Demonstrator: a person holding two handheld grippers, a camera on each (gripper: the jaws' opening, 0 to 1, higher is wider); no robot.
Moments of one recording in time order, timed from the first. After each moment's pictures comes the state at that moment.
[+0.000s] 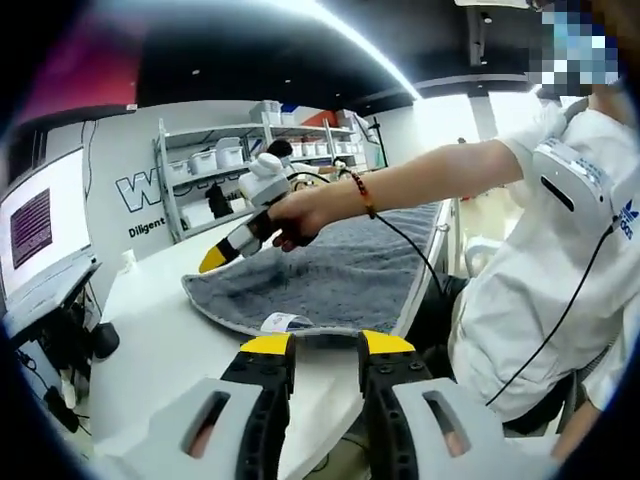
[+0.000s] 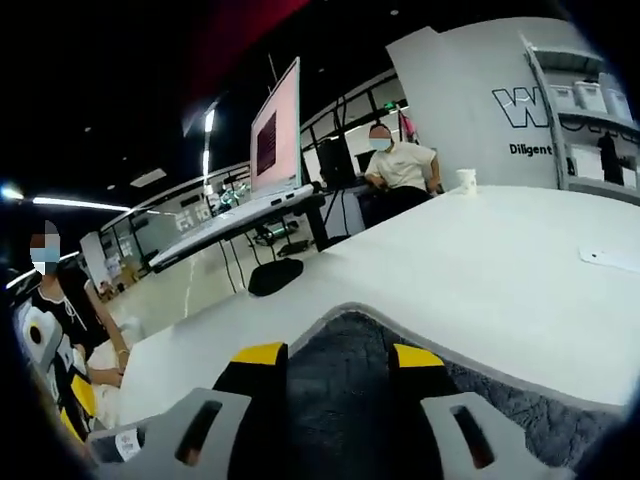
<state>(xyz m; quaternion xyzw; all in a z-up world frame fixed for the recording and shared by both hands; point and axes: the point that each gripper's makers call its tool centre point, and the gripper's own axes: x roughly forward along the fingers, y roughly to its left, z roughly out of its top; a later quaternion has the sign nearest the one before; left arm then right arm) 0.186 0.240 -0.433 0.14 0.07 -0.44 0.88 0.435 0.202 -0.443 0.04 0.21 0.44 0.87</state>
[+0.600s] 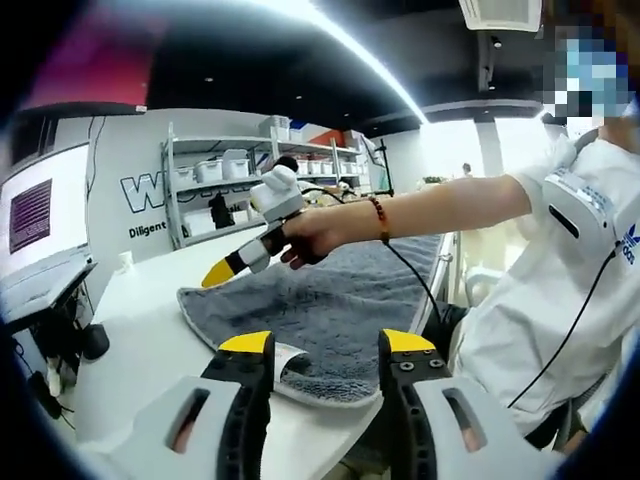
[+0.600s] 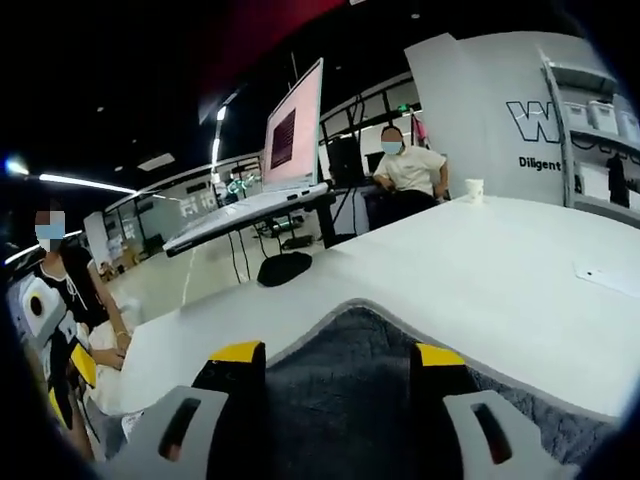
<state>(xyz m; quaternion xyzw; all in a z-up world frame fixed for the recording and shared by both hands) 0.196 0.230 -0.421 0.10 0.06 -0.44 0.89 0.419 0.195 -0.438 0.01 0.19 0.45 0.87</state>
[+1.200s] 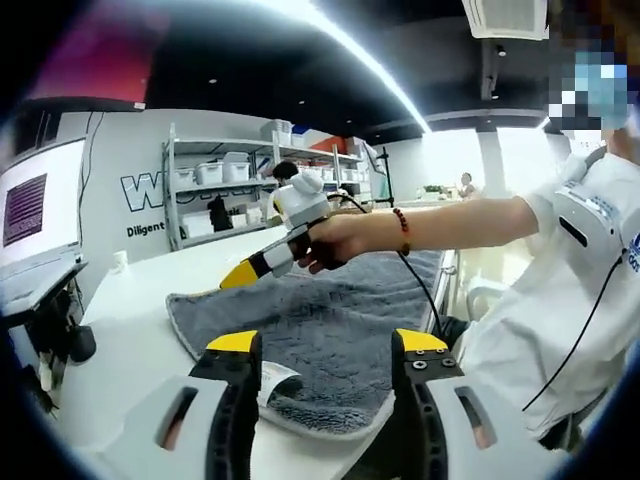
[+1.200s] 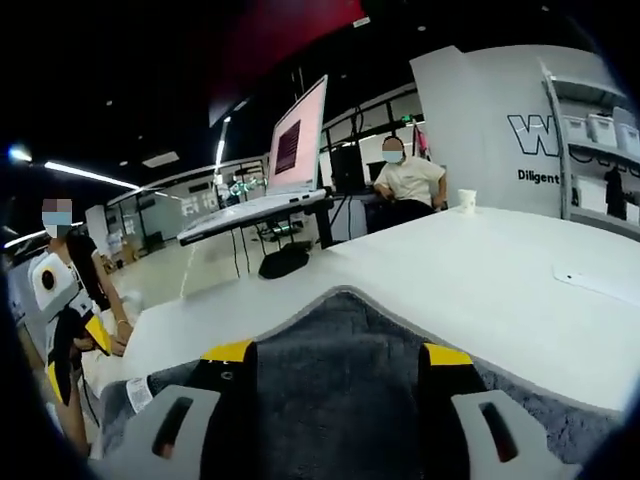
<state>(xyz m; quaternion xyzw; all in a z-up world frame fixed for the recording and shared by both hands) 0.206 0.207 -0.420 0.08 0.06 -0.45 0.89 0.410 0.153 -0.438 0.00 0.17 0.45 0.88</state>
